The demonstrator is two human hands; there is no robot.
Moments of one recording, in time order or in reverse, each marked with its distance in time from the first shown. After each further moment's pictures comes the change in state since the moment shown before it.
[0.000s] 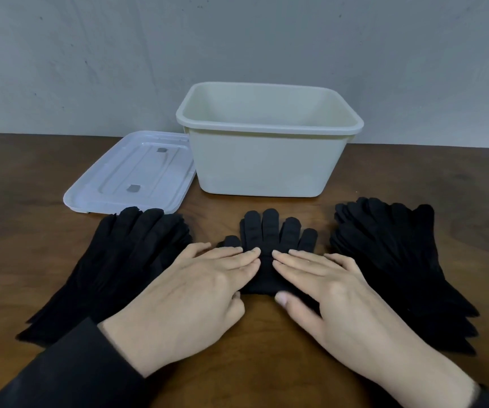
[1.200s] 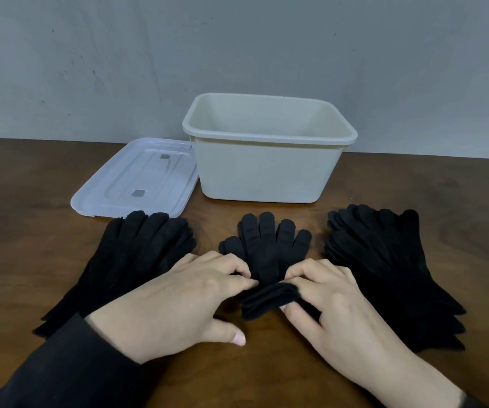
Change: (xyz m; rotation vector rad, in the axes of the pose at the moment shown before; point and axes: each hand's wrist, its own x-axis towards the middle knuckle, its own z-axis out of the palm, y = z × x) left_hand -0.010 -0.011 -0.016 -0.121 -0.163 0.106; right_hand -0.011 -0.011 -0.001 0.079 0.046 0.005
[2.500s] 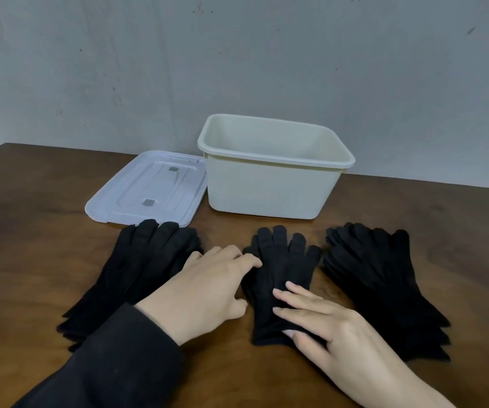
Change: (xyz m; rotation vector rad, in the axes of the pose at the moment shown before) left_hand 0.019 0.003 0.002 0.041 0.132 -0.197; right_hand -0.017 0.006 0.002 0.112 -0.053 -0.110
